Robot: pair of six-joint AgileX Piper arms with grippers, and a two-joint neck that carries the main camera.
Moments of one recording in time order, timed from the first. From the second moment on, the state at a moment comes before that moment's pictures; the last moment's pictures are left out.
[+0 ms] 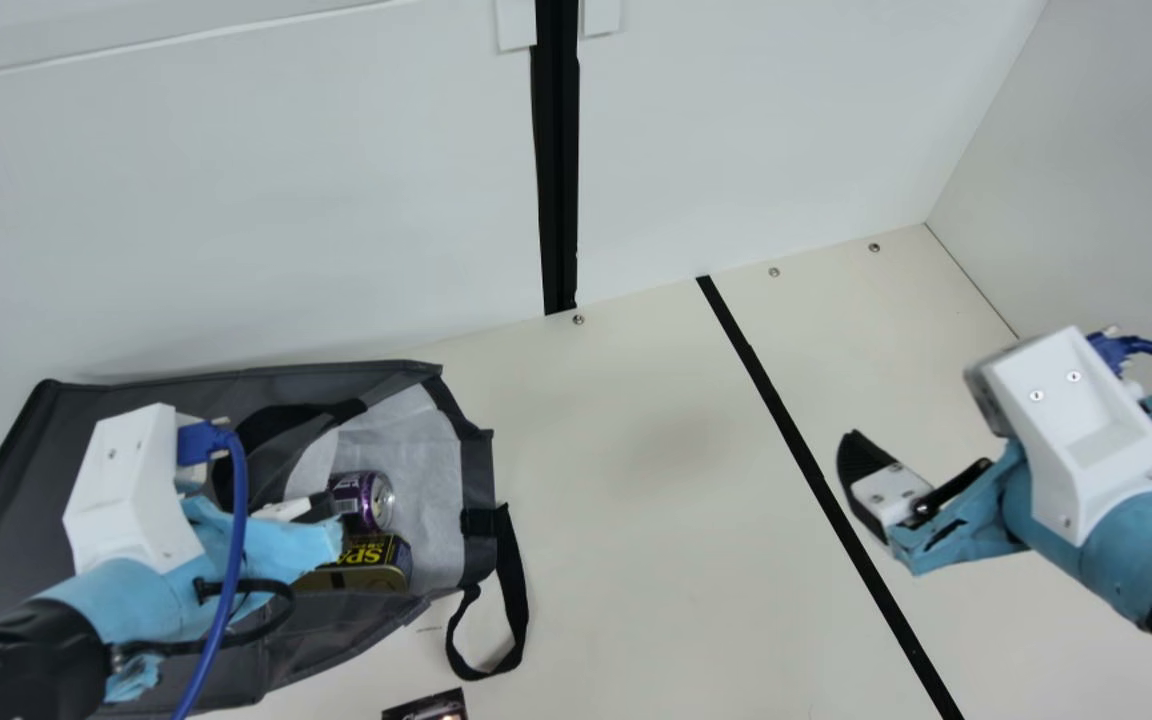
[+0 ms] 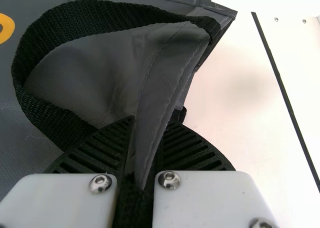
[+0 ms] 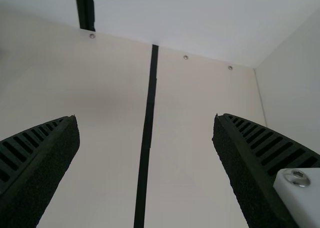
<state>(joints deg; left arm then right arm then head) -30.1 84.2 -71.4 -12.2 38.6 -15.4 -35.0 50.2 -58.7 27.5 53.1 -50.8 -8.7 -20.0</state>
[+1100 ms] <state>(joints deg) -30.1 84.2 -71.4 -12.2 38.6 -15.4 -39.9 50.7 -72.9 1.6 59.3 -11.7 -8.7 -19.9</state>
